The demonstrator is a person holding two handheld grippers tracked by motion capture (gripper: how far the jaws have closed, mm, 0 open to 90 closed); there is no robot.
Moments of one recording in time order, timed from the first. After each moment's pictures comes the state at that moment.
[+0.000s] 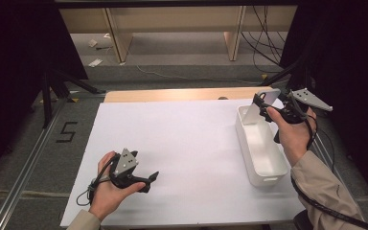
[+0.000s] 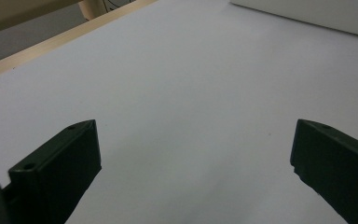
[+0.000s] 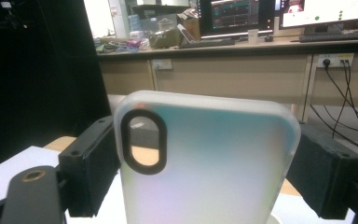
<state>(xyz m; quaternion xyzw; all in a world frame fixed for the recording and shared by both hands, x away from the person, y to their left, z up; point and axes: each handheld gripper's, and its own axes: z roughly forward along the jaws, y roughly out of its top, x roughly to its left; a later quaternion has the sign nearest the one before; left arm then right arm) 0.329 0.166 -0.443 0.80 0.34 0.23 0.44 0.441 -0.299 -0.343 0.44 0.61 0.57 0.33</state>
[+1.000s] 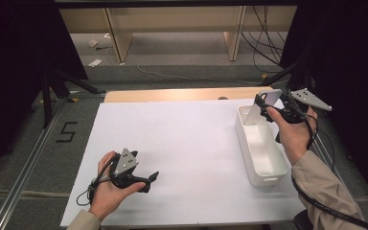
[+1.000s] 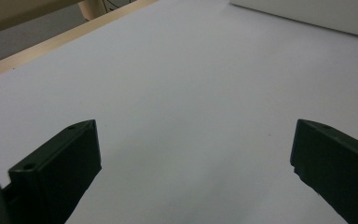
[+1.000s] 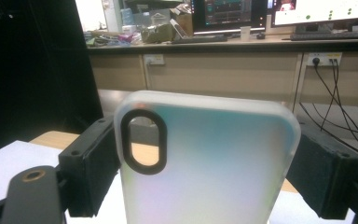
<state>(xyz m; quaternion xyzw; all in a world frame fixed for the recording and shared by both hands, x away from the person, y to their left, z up) 0.329 0.166 -0.443 0.80 0.34 0.23 0.44 0.445 -0.303 -0.347 0.45 0.61 0.56 0.34</state>
